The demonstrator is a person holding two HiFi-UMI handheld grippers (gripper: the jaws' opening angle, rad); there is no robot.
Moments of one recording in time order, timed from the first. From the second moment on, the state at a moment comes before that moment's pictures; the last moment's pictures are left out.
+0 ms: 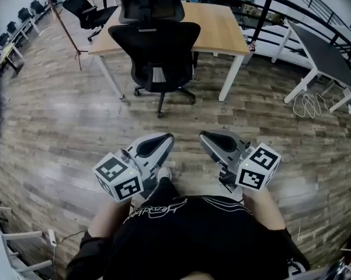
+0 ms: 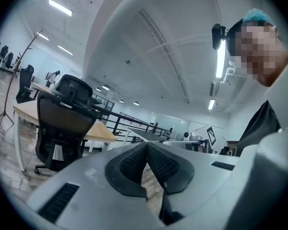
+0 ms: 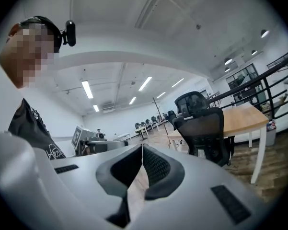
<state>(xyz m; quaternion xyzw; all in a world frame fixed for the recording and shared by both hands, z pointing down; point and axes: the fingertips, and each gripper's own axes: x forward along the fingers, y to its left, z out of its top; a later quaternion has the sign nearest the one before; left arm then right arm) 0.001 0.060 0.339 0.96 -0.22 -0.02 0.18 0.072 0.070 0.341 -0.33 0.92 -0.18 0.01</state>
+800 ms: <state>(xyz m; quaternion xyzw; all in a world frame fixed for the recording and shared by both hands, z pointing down) -0.117 -0.201 0.362 0.95 -0.24 -0.02 0.18 0.007 -0.177 0.358 -0.41 0.90 -0.16 -0.04</state>
